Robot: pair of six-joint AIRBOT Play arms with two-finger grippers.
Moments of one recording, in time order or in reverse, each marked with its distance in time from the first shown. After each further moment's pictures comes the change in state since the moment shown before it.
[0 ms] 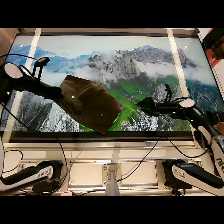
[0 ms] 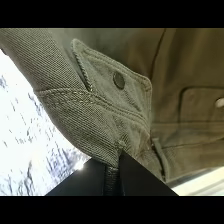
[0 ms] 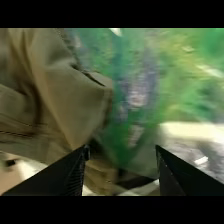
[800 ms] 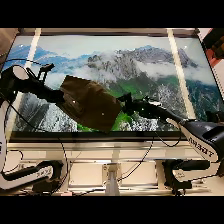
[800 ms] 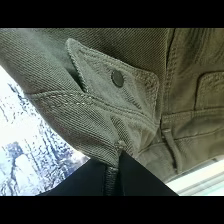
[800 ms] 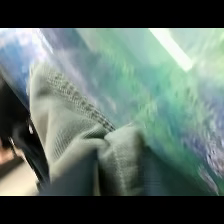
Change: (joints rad) left arm 0.002 -0.055 -0.015 0.006 -0.018 0.000; right arm 0.371 -0.336 0.128 0.666 -0.452 0.093
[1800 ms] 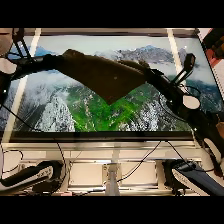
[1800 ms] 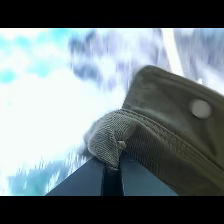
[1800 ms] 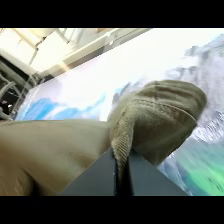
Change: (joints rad) left arm -0.017 0.069 0.076 -0.260 0.673 -0.030; right arm -0.121 0.617 -0.053 -0.375 -0.321 -0.618
